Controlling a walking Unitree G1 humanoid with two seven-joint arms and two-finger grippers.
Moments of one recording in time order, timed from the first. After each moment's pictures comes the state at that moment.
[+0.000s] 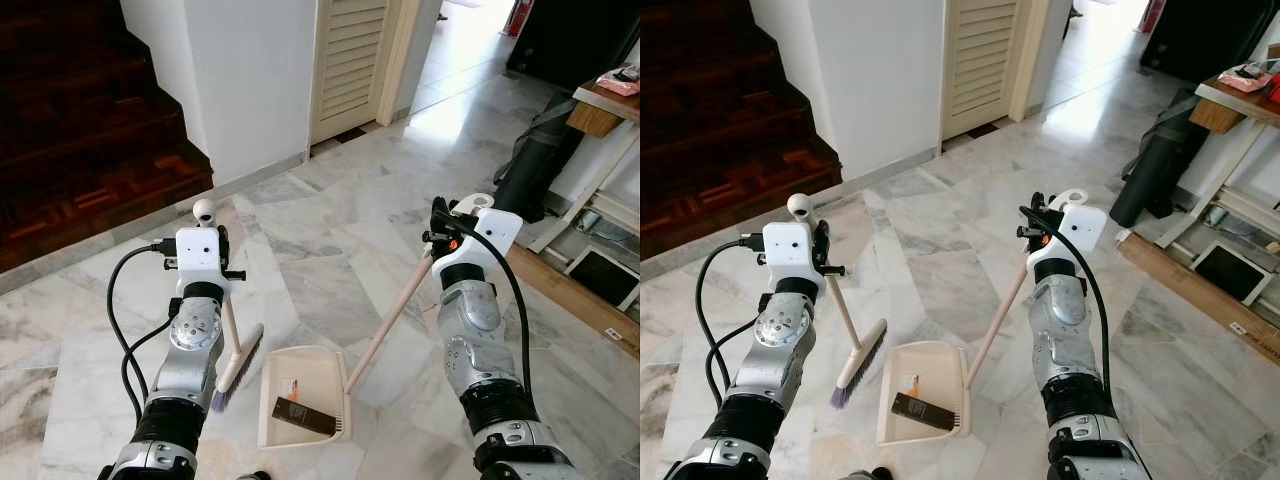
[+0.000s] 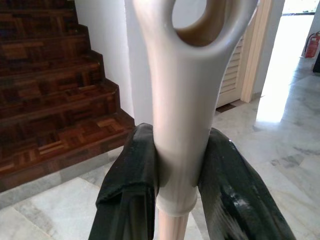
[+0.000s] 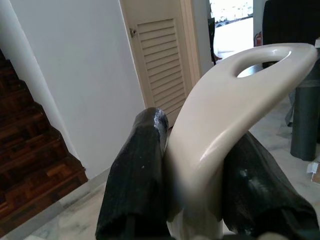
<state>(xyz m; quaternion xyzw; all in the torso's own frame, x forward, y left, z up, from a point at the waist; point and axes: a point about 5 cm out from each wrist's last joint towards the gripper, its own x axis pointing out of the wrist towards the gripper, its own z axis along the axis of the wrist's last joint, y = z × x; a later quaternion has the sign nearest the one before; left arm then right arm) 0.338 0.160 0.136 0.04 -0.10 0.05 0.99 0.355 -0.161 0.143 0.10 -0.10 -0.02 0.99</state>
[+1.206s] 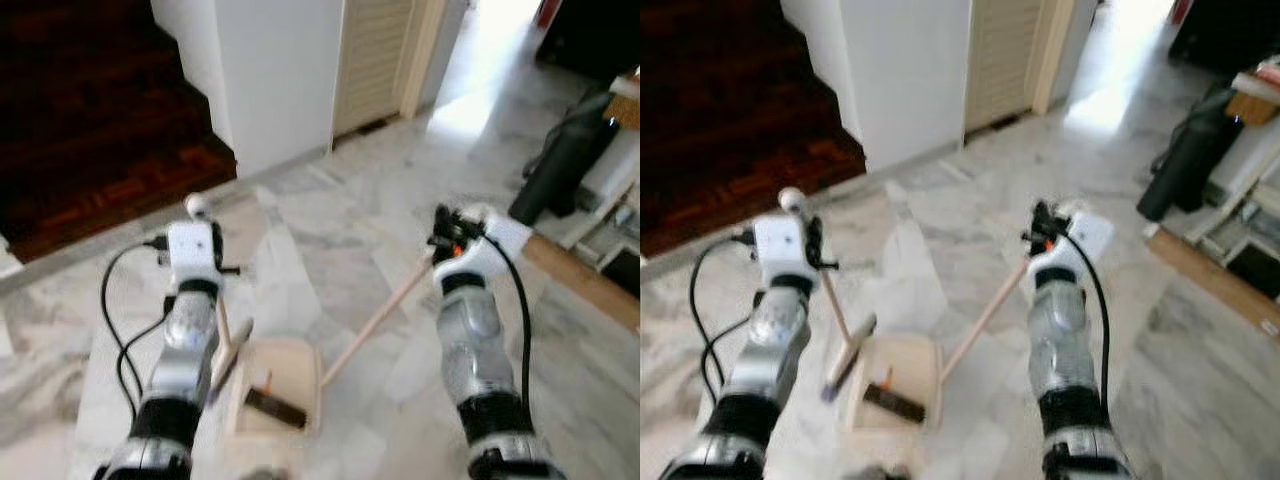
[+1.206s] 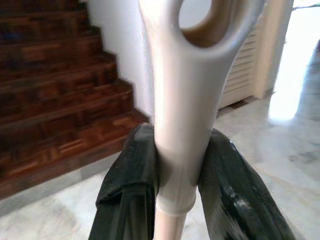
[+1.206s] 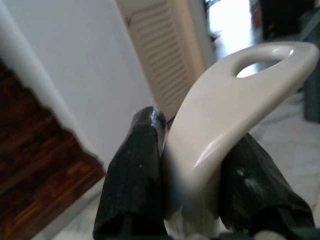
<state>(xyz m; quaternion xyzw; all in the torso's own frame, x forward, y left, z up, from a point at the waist) 0.341 0.163 0.142 0.04 -0.10 0.06 0.99 0.348 -0.167 0.137 0.16 -0.09 -0.04 0.98</state>
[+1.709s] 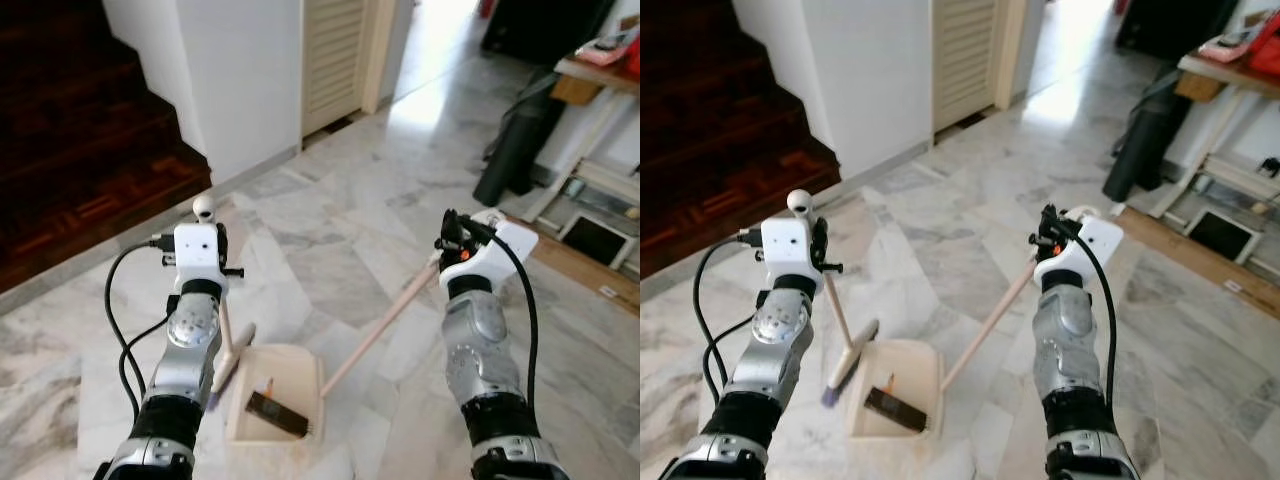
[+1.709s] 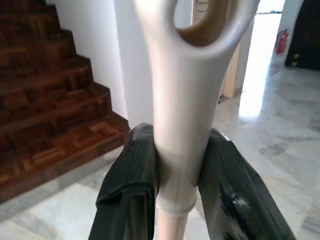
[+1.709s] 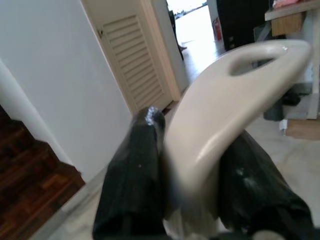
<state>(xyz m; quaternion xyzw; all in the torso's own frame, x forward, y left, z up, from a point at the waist) 0.341 0.156 0.141 0.03 -0.10 0.04 0.99 0.346 -0.173 0.134 0.17 -0.08 -0.05 0.98</state>
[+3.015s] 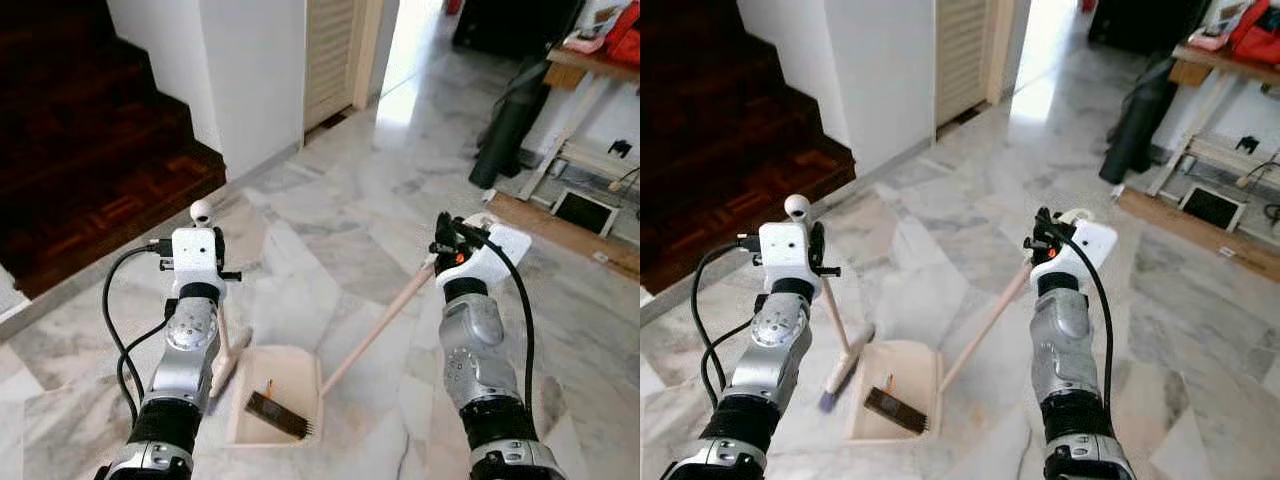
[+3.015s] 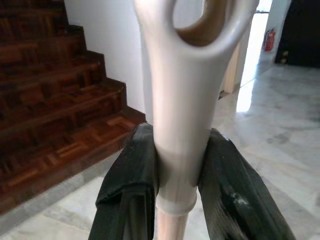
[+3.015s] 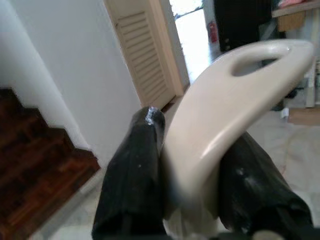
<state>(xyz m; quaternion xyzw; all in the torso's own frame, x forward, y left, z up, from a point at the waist) 0.339 0.155 0.137 0.03 -0.09 0.05 0.99 0.343 -0.170 0.129 0.15 -0.07 -0.04 0.98</state>
